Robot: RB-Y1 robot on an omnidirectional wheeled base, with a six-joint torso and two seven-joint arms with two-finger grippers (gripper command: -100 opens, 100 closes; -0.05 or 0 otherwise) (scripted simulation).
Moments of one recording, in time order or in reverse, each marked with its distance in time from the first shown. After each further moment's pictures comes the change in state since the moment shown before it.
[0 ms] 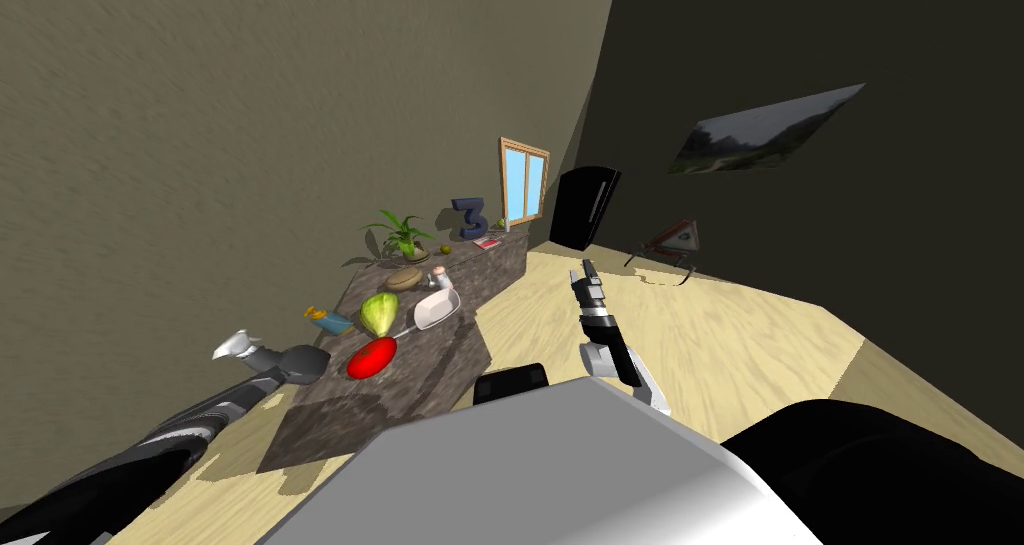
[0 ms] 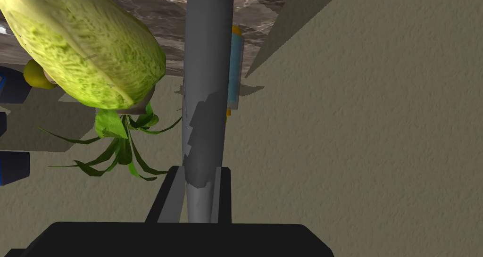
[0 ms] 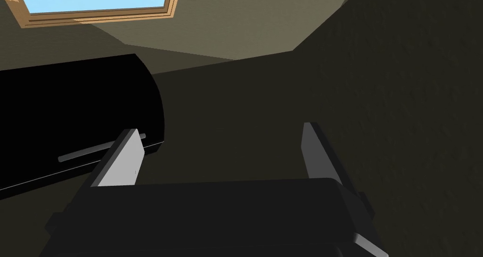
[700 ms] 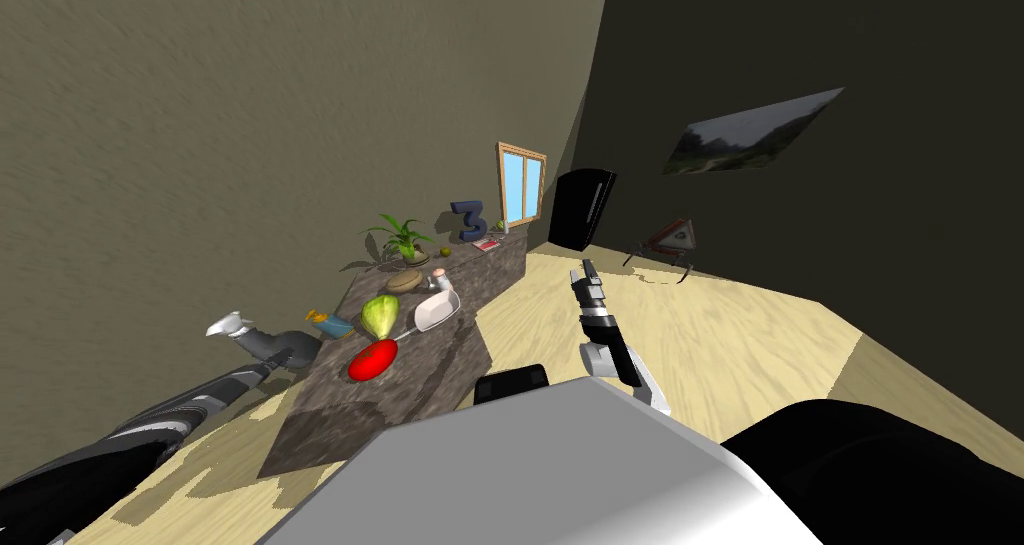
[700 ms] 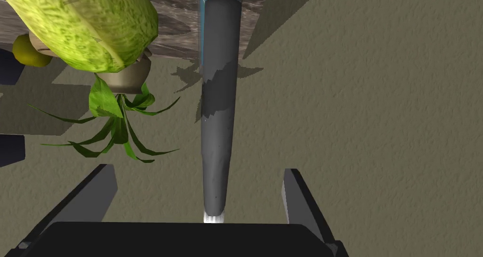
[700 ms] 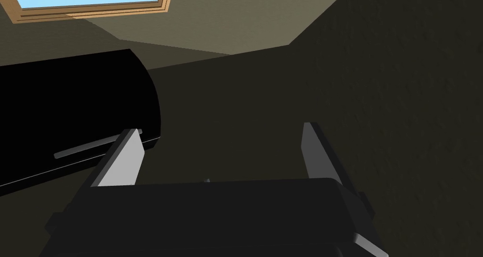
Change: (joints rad) left arm 0.045 0.078 0.063 -0.020 0.044 0.041 0.044; right arm 0.000 0.000 0.000 0.000 0.000 0.000 0.000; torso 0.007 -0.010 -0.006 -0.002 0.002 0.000
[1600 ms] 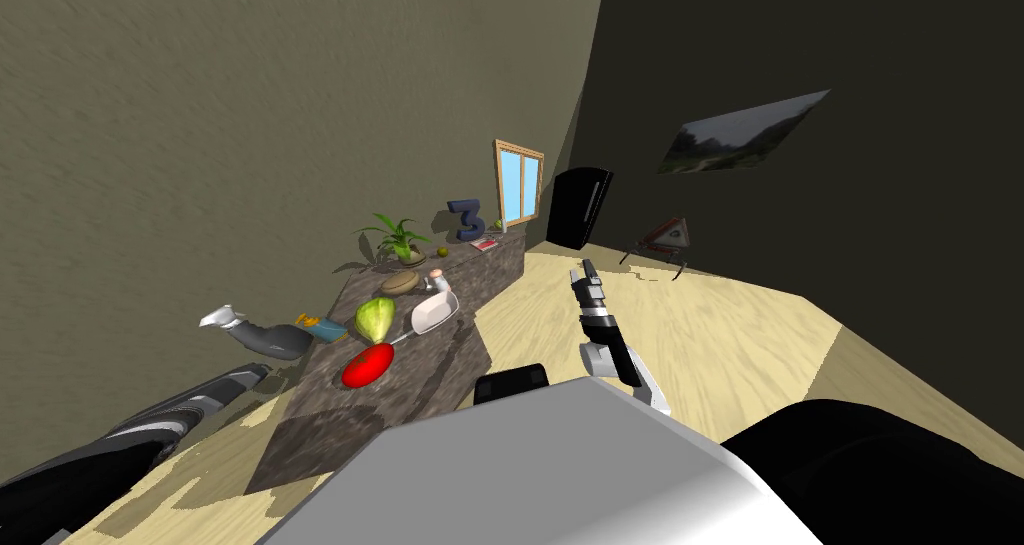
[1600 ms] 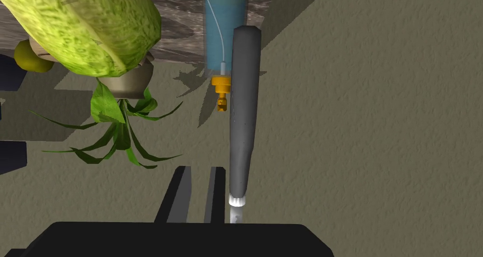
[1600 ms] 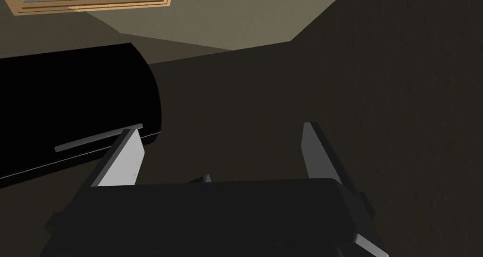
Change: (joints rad) left arm 0.007 0.017 0.003 0.005 0.014 0.013 0.005; right arm 0.000 0.000 0.000 0.000 0.000 0.000 0.000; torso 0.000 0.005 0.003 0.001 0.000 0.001
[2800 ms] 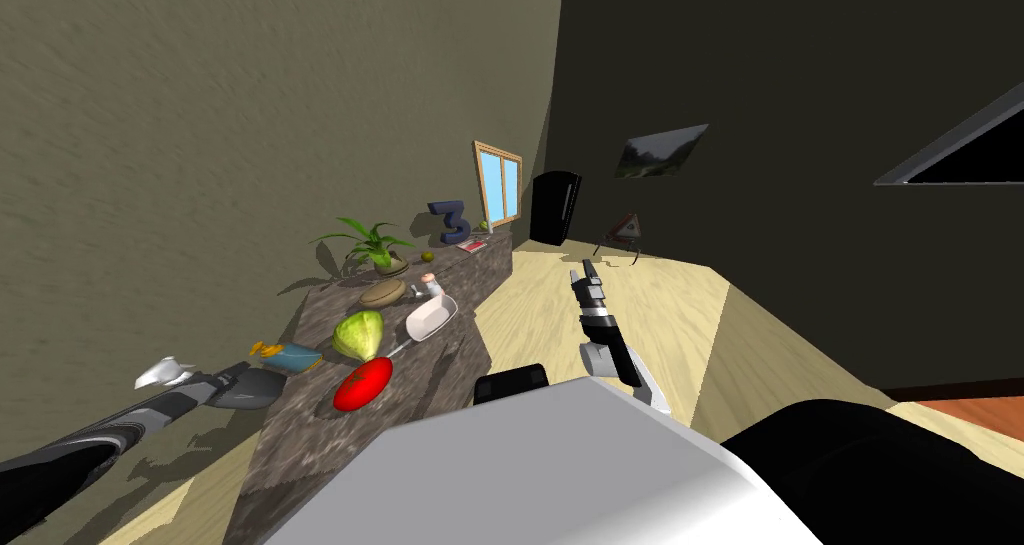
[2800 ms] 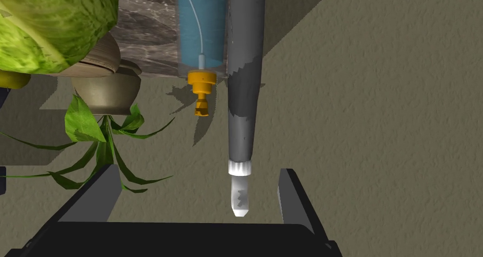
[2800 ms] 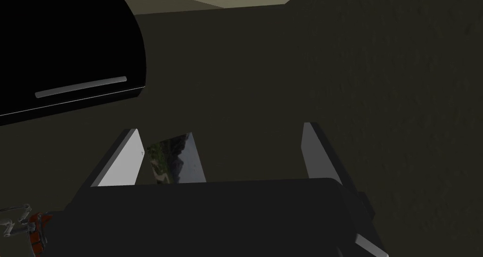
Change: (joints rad) left arm 0.141 0.151 0.076 0.021 0.149 0.135 0.075; right arm 0.001 0.000 0.000 0.000 0.000 0.000 0.000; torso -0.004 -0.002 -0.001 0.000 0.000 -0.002
